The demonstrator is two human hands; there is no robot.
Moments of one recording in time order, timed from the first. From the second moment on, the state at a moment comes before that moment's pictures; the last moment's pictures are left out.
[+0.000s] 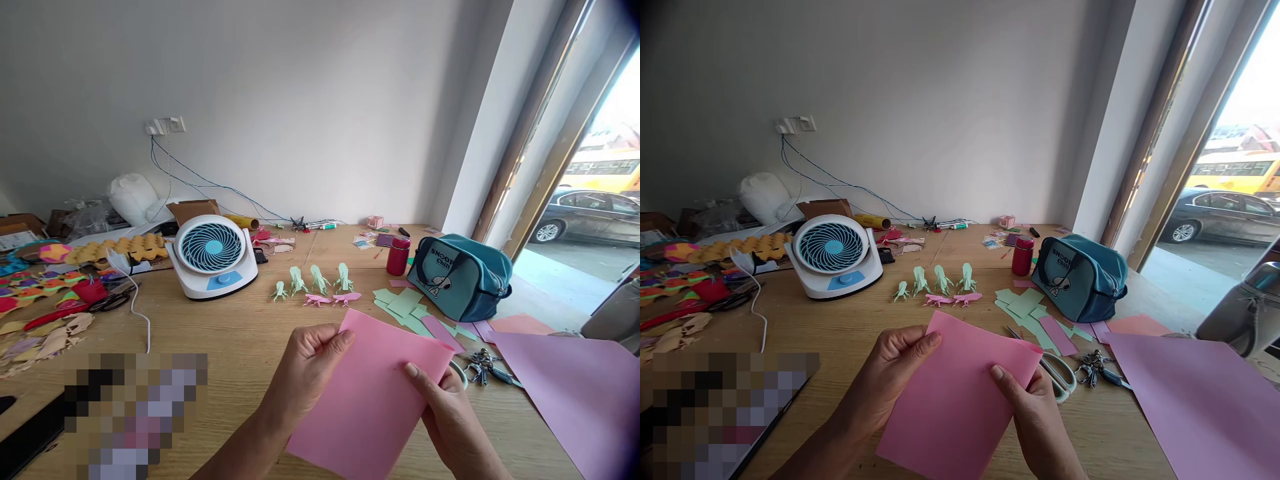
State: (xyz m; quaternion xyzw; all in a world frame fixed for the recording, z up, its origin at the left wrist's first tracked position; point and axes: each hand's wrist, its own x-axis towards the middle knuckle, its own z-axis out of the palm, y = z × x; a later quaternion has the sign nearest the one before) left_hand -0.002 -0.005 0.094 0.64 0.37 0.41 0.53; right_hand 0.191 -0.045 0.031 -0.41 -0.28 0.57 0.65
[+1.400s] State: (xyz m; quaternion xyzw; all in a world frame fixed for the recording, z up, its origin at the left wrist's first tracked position) left_hand 0.002 -0.021 0.104 0.85 0.39 0.21 0.30; right_hand 0.196 -0.055 0.044 -0.50 -0.57 0.34 0.56
